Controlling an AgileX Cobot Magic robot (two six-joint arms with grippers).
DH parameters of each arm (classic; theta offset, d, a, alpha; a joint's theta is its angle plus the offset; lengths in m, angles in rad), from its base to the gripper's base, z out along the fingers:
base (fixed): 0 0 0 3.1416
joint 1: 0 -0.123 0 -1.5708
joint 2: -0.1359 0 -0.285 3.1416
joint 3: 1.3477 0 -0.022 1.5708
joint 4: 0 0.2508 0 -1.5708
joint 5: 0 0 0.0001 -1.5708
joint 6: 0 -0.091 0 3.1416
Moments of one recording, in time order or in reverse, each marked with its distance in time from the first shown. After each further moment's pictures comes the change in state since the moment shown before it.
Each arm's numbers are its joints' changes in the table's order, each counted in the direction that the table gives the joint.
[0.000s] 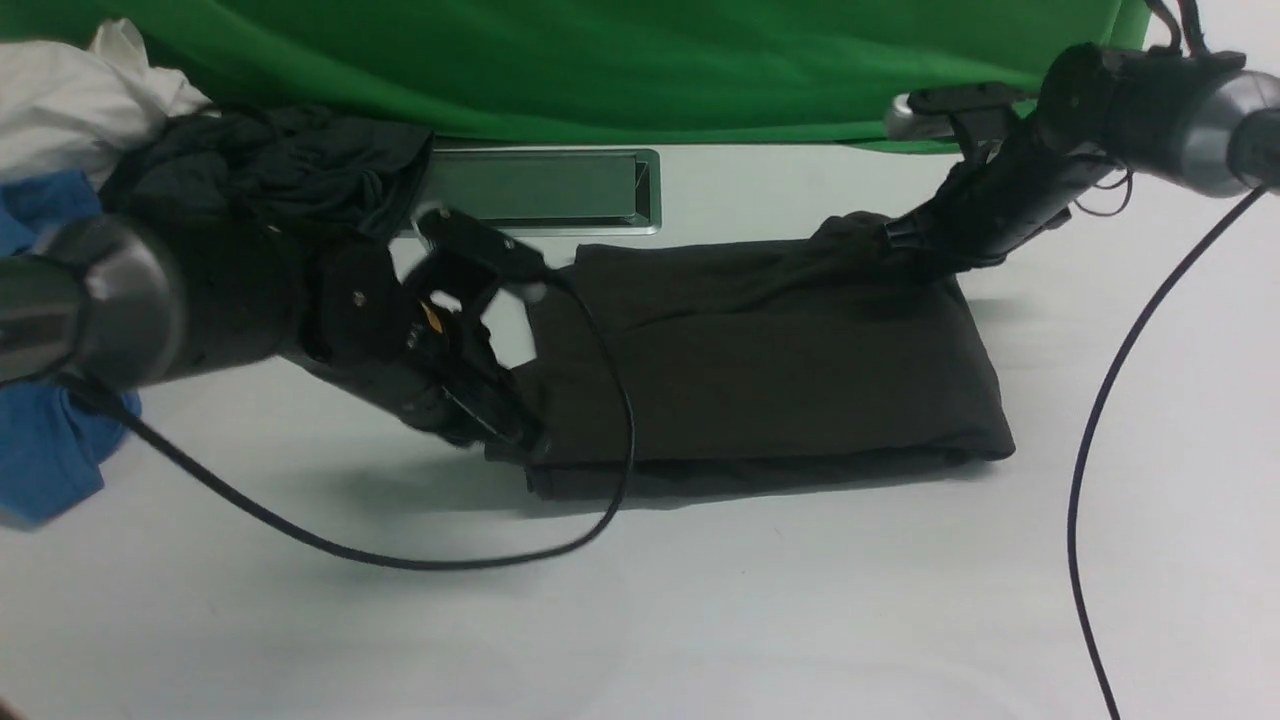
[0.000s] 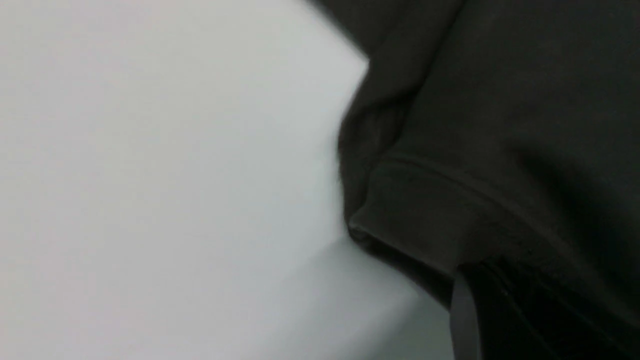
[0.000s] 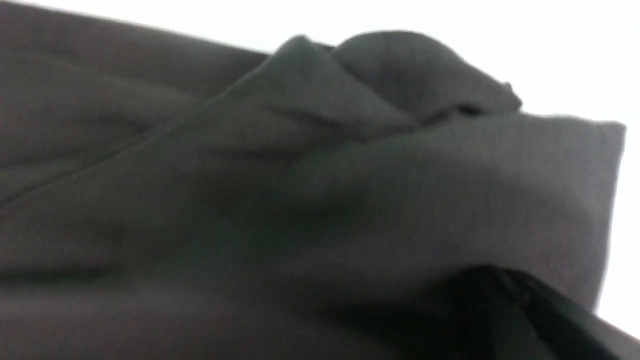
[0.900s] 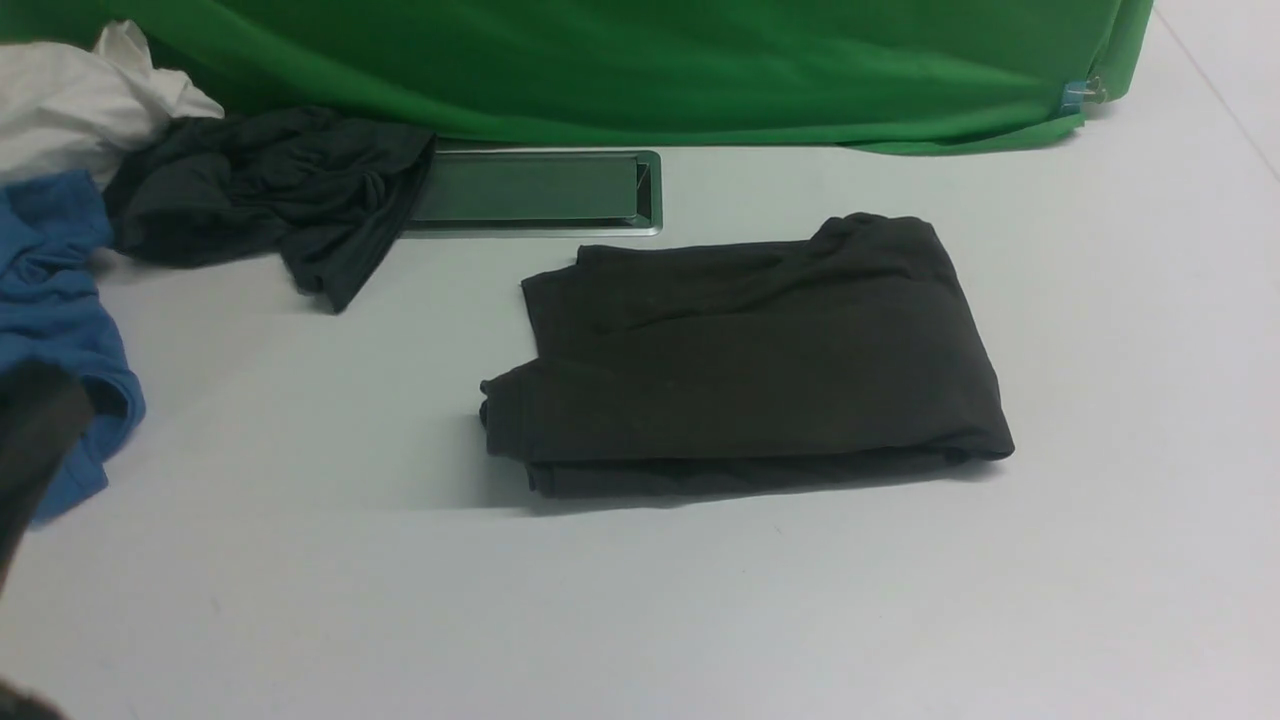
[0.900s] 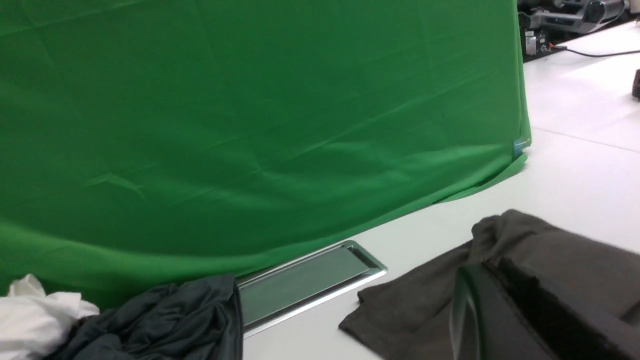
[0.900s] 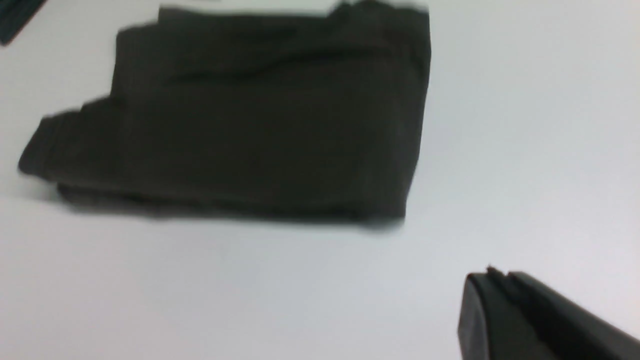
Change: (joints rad) right arm 0.000 1.364 0.869 -0.055 0.152 -0.268; left arm 0.006 1.482 0.654 0.007 -0.199 -0.002
